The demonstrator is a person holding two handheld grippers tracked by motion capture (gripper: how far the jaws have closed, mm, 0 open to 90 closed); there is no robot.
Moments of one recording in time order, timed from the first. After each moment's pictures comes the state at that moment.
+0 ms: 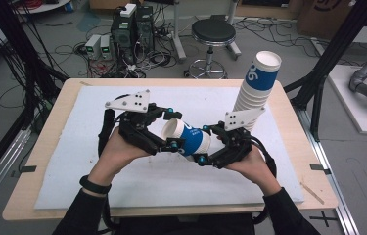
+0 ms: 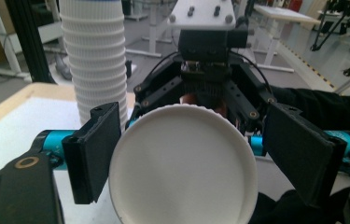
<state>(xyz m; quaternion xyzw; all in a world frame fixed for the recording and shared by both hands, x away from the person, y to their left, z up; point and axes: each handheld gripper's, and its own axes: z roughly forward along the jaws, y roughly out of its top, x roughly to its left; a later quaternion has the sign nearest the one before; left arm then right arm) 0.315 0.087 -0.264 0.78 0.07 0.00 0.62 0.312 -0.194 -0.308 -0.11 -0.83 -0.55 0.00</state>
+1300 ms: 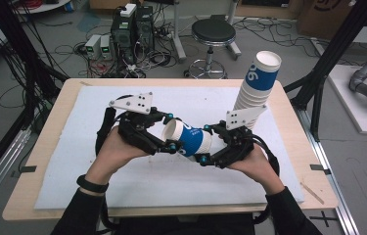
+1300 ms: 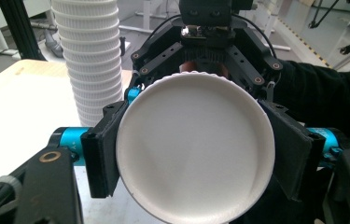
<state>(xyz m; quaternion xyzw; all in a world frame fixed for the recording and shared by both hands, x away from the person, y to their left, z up) 0.317 0.089 -0.265 0.80 0.07 -0.01 0.59 0.310 -0.197 -0.301 -0.11 -0.84 -0.54 0.01</state>
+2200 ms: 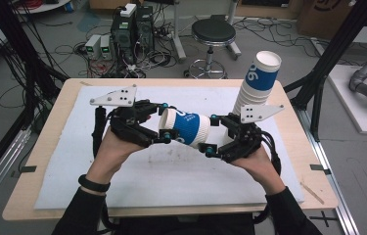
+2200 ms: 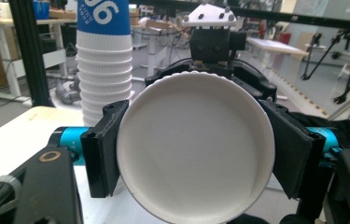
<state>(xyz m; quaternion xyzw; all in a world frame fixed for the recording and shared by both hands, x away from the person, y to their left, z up) 0.321 0.105 -0.264 0.73 0.07 -0.01 0.68 0.307 -0.209 -0.290 -0.13 -0.78 -0.62 -0.01</state>
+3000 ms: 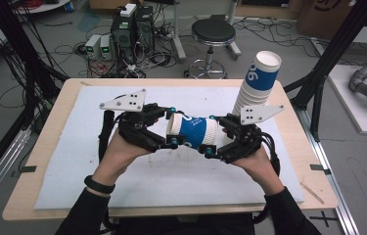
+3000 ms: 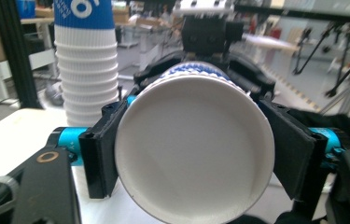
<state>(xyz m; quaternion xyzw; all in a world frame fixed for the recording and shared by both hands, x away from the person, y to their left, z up) 0.317 0.089 -0.269 0.75 0.05 0.00 0.66 0.305 -0.209 -0.288 -0.11 -0.78 -0.62 -0.02</state>
